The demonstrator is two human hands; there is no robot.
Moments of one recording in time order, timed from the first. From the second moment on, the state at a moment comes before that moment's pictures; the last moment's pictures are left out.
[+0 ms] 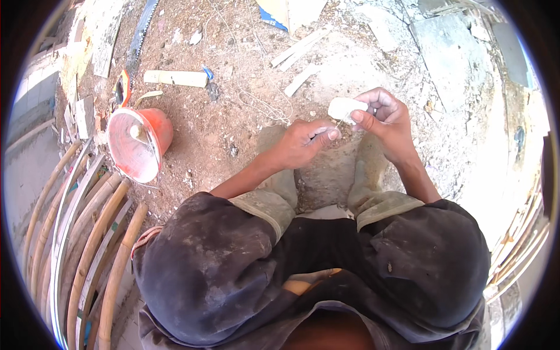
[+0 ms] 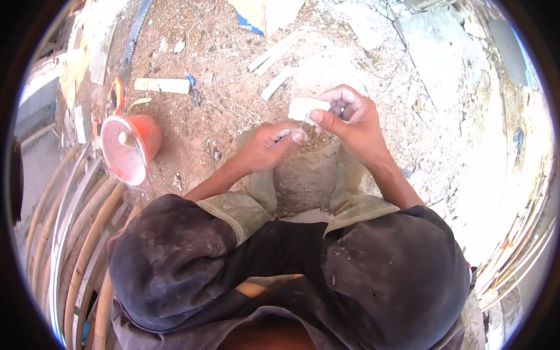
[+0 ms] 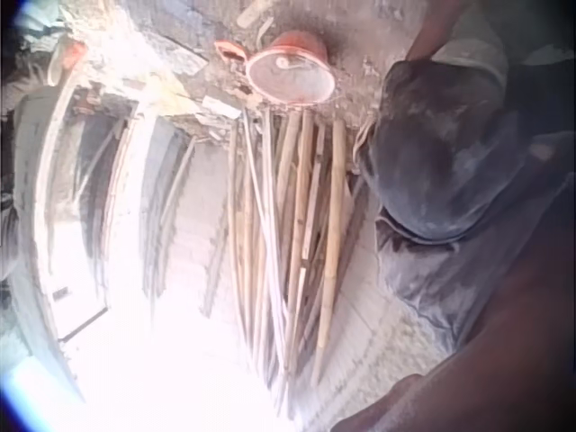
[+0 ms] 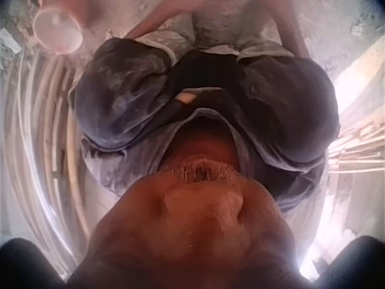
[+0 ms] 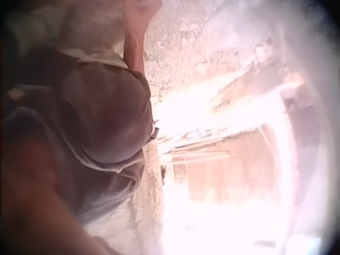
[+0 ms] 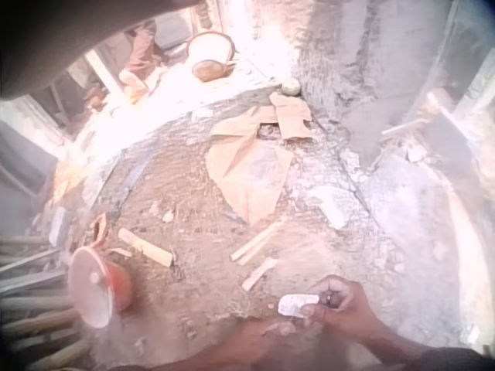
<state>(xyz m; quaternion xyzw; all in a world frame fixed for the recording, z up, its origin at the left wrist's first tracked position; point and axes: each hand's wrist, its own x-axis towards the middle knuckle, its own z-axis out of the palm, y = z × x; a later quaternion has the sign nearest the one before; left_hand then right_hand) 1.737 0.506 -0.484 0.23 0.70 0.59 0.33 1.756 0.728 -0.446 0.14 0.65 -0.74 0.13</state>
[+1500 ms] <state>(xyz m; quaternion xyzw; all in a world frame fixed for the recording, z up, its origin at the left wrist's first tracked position) 1.725 0.497 -0.468 0.33 0.68 0.44 0.49 1.746 0.737 -0.445 0.00 0.88 -0.45 0.14</state>
